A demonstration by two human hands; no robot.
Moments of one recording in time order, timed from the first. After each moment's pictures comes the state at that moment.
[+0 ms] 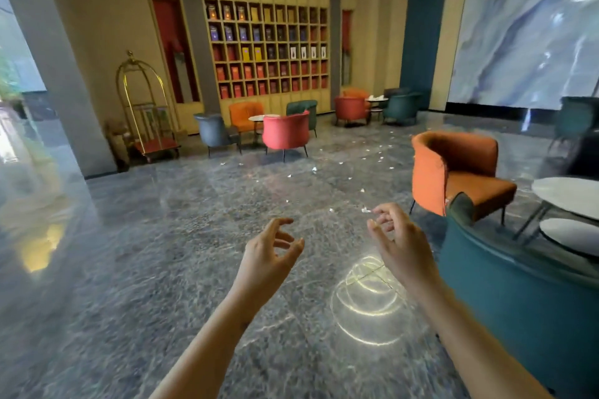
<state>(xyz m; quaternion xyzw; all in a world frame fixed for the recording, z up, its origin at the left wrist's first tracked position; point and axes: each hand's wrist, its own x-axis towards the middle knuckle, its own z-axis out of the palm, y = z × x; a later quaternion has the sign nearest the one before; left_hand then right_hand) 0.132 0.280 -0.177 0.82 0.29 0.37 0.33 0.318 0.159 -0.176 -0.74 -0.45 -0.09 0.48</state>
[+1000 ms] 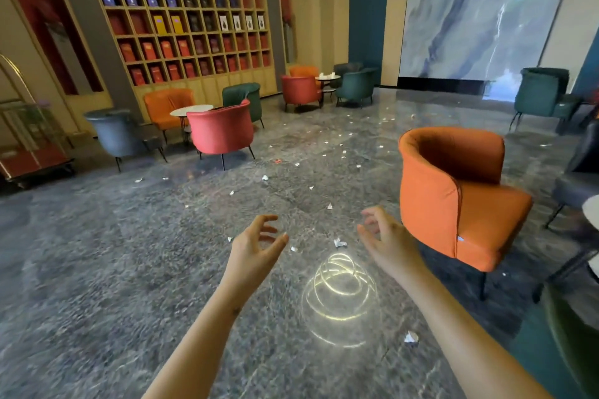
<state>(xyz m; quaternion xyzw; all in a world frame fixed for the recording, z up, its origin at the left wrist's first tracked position) 0.755 0.895 -0.219 0.83 0.25 0.31 0.39 0.928 0.729 -0.231 -0.83 -0.38 -0.04 0.40</state>
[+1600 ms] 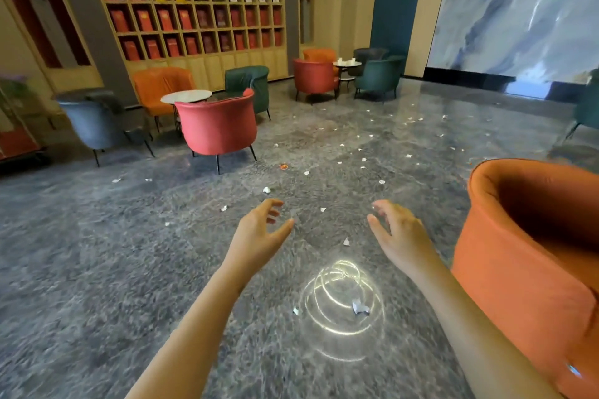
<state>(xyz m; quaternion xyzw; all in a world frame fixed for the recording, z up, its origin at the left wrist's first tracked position) 1.154 1.320 -0.223 0.85 0.28 0.28 0.34 1.333 1.143 -0.232 -0.85 -0.41 -0.05 0.32</state>
